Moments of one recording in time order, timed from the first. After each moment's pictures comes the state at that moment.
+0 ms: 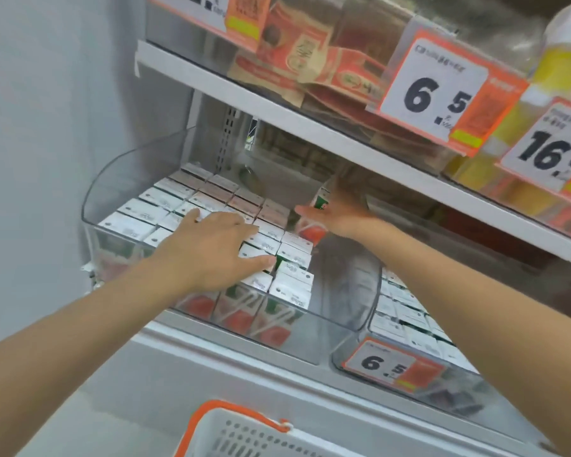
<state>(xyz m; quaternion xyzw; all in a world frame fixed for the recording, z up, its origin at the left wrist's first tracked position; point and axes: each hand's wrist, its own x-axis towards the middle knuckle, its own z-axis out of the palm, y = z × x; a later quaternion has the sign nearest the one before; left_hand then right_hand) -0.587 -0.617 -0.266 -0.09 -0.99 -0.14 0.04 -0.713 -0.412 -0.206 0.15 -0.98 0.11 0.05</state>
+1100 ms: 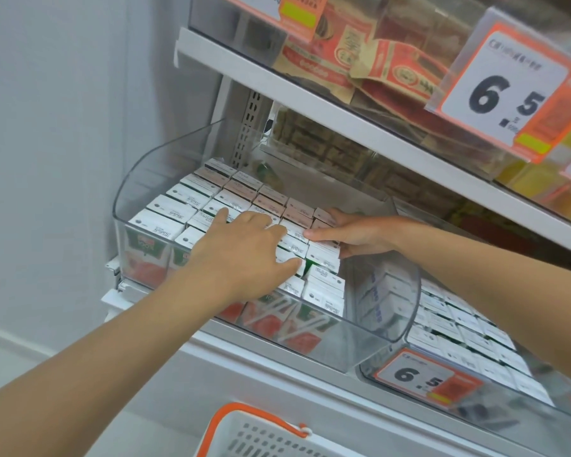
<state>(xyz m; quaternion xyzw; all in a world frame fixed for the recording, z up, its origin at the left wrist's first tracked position) -0.583 -0.613 -0.264 -0.09 -0.98 -0.14 0.06 -0.726 -0.420 -0.227 0.08 -0.87 0.35 -0.34</state>
